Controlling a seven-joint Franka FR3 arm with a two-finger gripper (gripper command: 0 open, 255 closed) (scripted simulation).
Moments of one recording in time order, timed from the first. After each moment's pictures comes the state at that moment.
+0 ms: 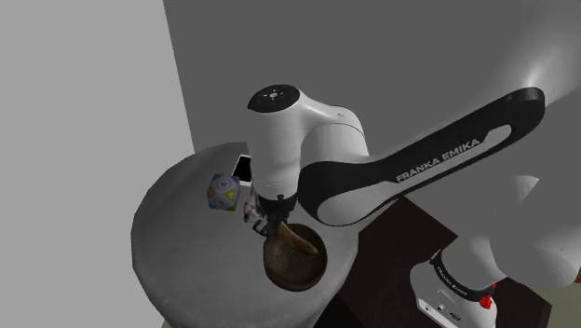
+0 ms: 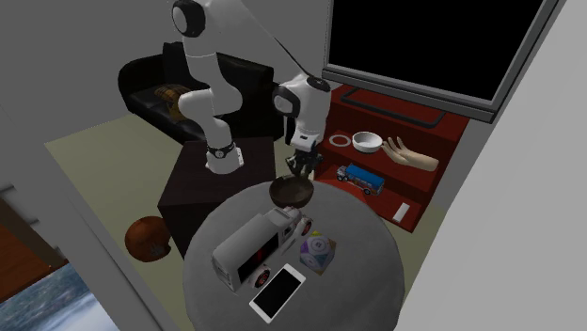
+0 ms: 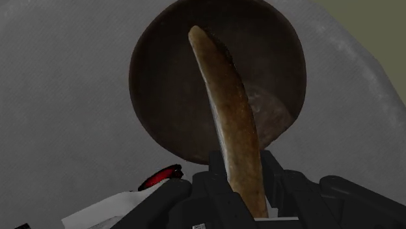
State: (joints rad) arm 0.27 -0.03 0.54 -2.31 -0.06 2.19 0.55
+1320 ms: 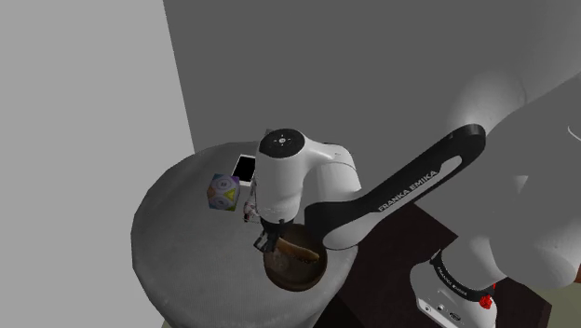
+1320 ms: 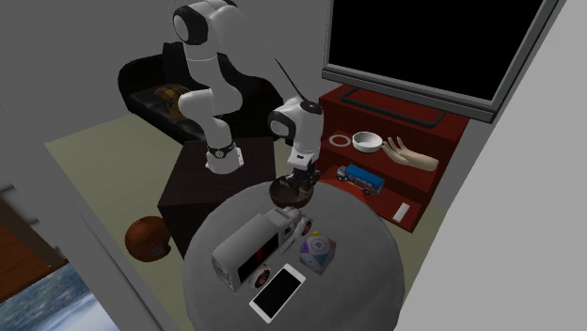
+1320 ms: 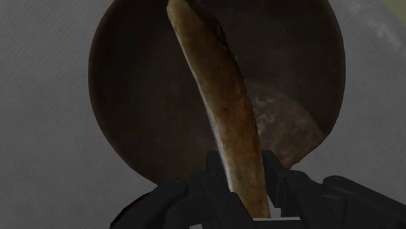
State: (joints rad) arm 0.26 0.10 0.53 -2.41 -0.18 2.45 0.64
